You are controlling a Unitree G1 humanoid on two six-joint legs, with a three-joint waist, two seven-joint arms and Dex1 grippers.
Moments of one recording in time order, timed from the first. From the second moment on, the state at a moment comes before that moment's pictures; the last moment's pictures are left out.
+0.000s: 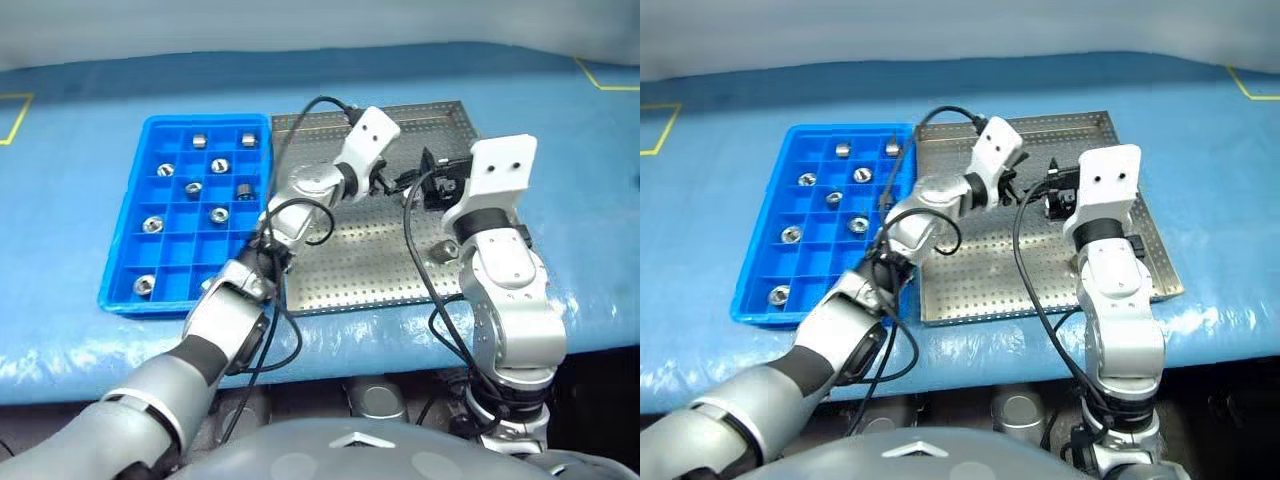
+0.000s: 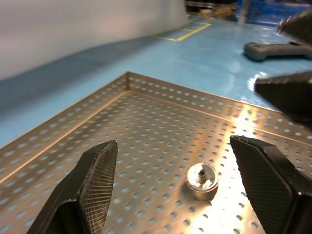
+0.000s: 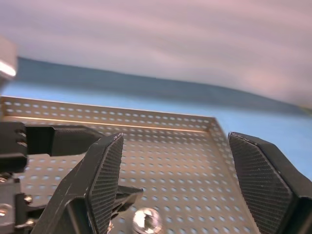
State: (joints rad) left arm -0.94 -0.11 -0.28 0.69 -0.12 0.28 -0.50; right arm -0.17 -0.14 -0.02 -0.77 -0.08 0.87 -0.01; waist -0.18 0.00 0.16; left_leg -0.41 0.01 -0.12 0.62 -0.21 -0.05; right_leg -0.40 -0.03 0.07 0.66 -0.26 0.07
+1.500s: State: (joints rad) left arm -1.06 -0.11 -0.05 1.16 0.01 0.19 -0.42; right arm -0.03 -0.10 -0.02 -0.72 -0.10 0.92 0.02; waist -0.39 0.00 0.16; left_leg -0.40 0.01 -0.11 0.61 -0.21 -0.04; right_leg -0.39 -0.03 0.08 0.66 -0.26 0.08
